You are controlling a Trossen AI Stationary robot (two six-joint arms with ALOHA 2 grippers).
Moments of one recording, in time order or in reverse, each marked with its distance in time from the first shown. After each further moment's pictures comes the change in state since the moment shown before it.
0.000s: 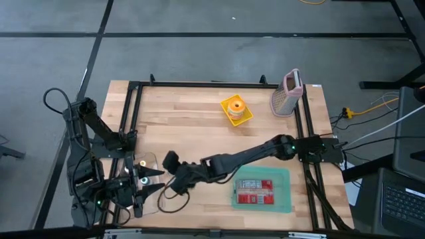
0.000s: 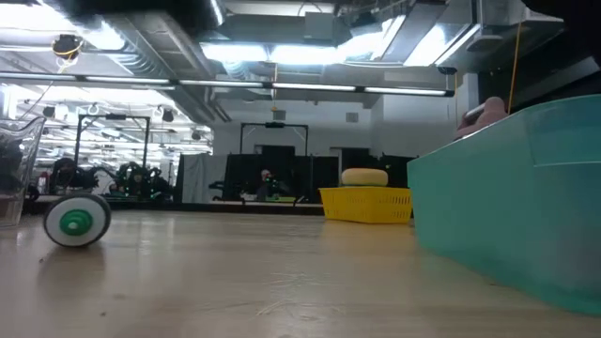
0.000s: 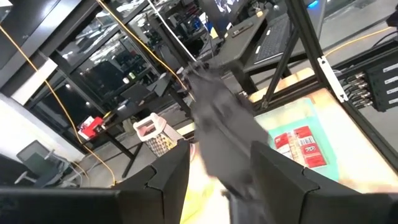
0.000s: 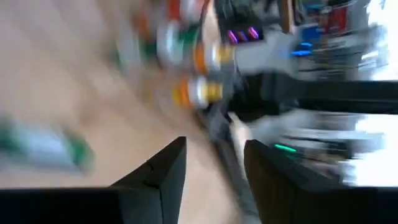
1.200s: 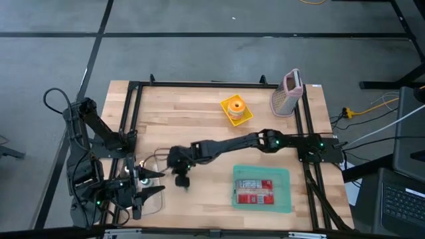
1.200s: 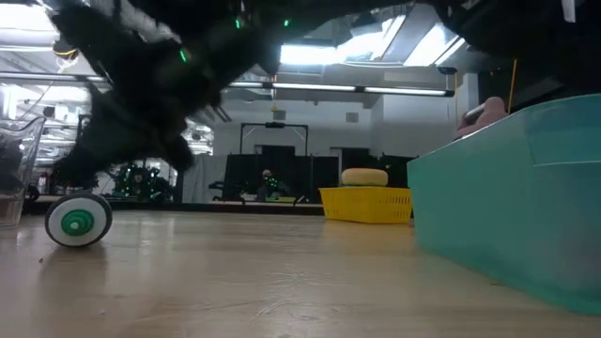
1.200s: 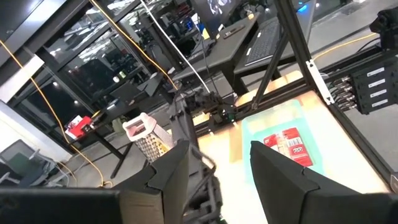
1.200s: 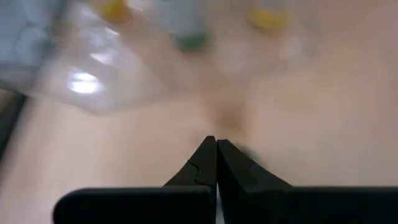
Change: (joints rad) left arm -0.004 0.000 0.000 0.003 0.035 -0.025; right arm -0.178 0.179 0.012 -0.043 -0.660 1.256
